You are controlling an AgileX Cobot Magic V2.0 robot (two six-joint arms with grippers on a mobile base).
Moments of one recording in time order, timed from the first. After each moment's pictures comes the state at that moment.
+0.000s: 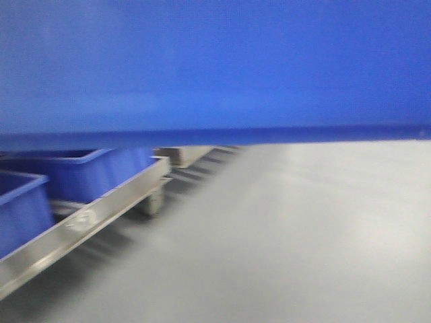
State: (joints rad) left arm -0.98 1.18 -1.44 0.84 1.31 -1.03; right arm 1.12 1.22 -1.48 -0.67 1.31 0.94
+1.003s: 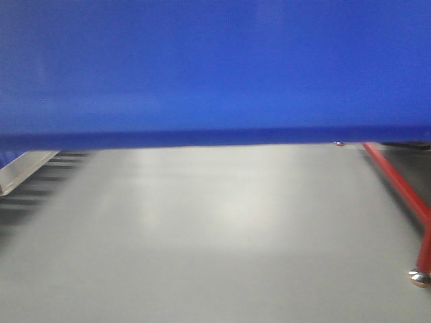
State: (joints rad) left arm -0.98 1.18 -1.44 0.84 1.31 -1.03; right arm 1.12 1.22 -1.48 -0.67 1.31 0.89
